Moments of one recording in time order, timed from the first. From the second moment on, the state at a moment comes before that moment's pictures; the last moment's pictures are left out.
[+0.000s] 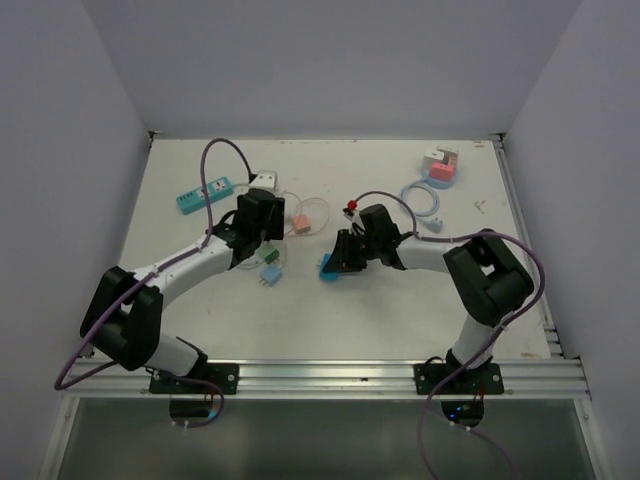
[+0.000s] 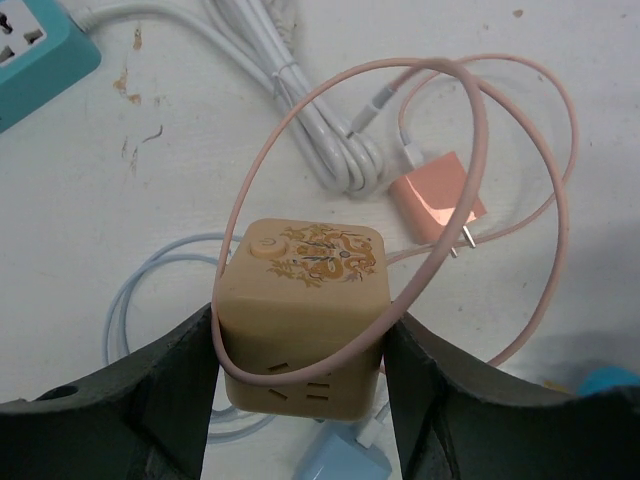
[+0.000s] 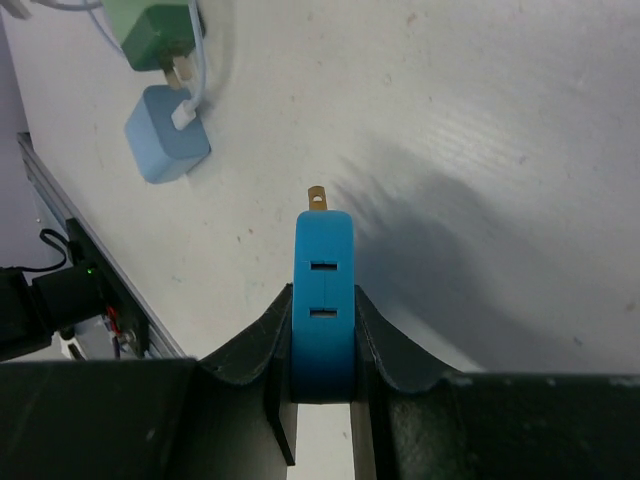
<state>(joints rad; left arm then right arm) -0.53 1.44 0.88 -0.10 -0.37 -0.29 0.56 1.75 0.84 0.08 -0.50 0.64</state>
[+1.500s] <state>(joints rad) -0.12 1.92 1.42 -0.60 -0.14 -0.18 0.56 1.63 0.83 0.05 -0.20 0.51</state>
